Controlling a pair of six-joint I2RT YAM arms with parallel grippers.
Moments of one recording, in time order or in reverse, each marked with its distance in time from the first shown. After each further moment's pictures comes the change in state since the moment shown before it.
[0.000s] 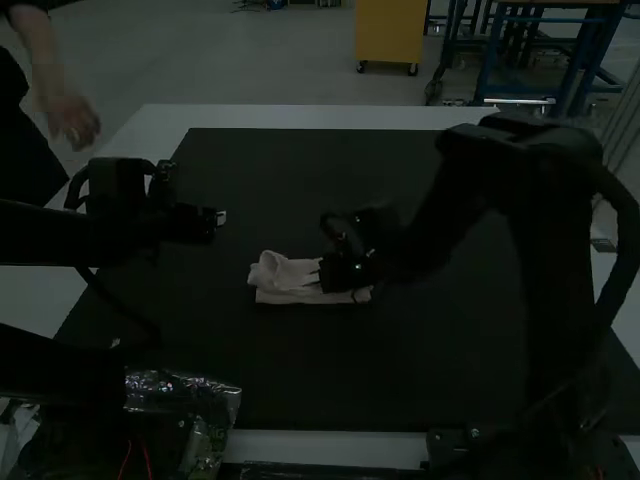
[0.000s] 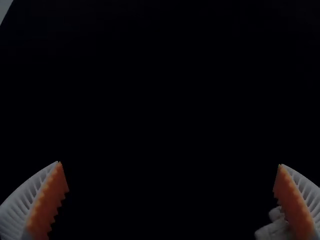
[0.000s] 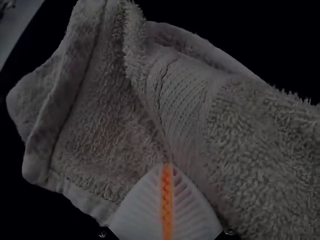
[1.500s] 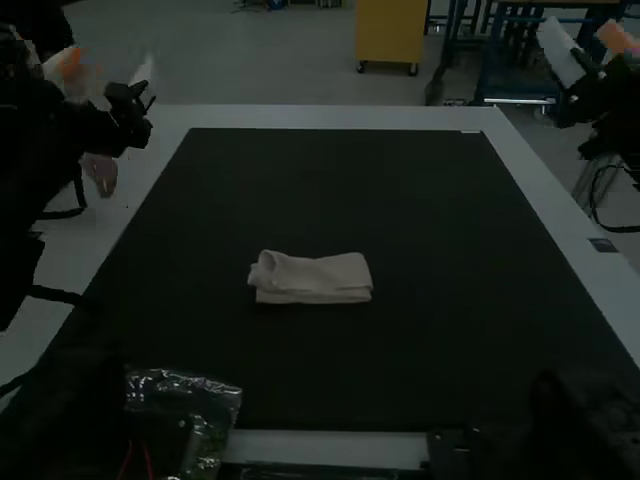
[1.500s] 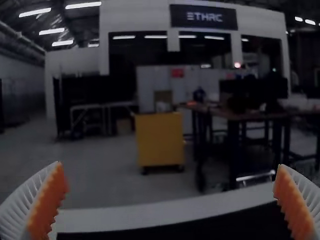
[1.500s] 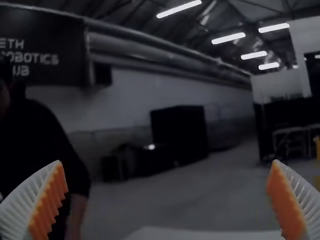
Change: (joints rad) left arm -0.003 -0.832 0.154 -0.121 -0.017 -0.088; right arm -0.558 -1.876 -0.146 -0.499 0.185 0.054
